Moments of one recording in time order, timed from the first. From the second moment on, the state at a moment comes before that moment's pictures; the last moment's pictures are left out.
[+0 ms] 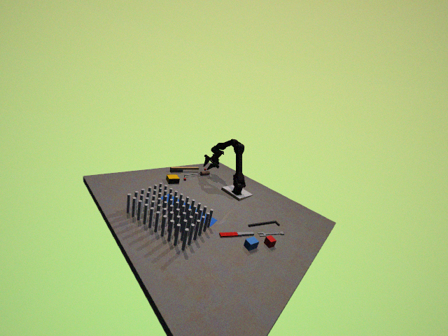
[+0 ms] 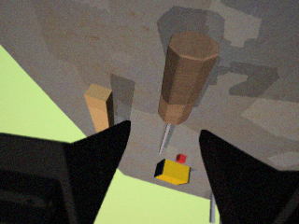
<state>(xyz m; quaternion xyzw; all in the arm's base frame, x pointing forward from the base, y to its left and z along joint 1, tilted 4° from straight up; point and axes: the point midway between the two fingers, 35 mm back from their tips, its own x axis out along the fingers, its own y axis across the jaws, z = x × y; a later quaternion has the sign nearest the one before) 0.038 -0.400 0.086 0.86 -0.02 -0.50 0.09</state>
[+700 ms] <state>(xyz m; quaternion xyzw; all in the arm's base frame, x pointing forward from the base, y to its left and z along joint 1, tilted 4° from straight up) 0.035 -0.401 0.052 0.86 -0.02 -0.50 0.09</state>
